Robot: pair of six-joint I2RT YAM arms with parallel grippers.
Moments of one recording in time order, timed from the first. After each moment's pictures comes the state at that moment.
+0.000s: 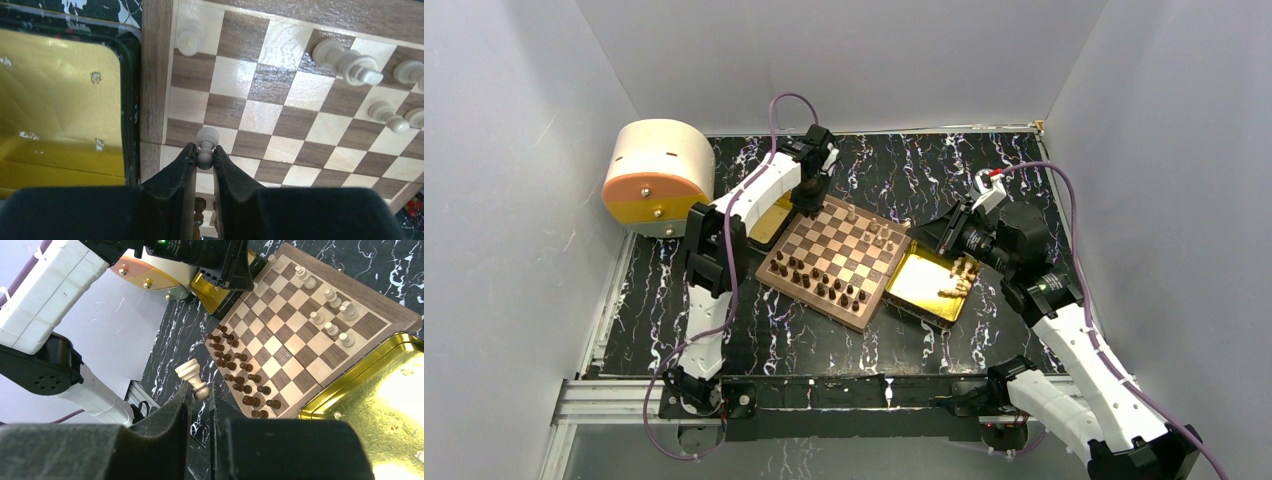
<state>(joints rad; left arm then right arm) -0.50 2.17 1.96 -1.06 -0.09 -0.14 0.42 0.80 0.82 -0.25 -0.39 0.75</state>
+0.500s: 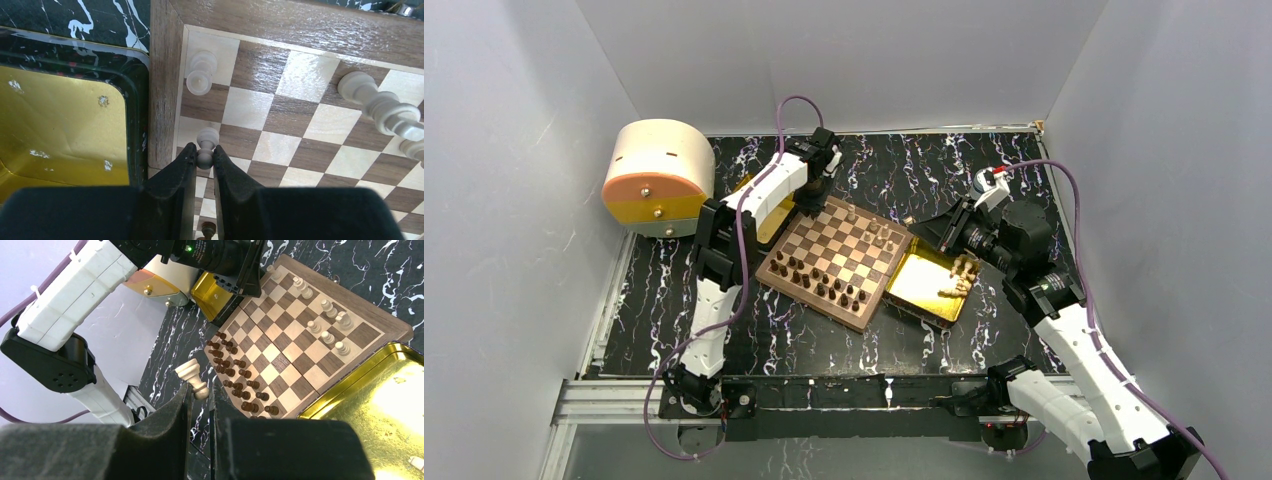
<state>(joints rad) -0.50 2.28 2.05 -1.06 -0.14 -0.11 0.42 0.80 0.84 -0.25 -0.37 0.74</state>
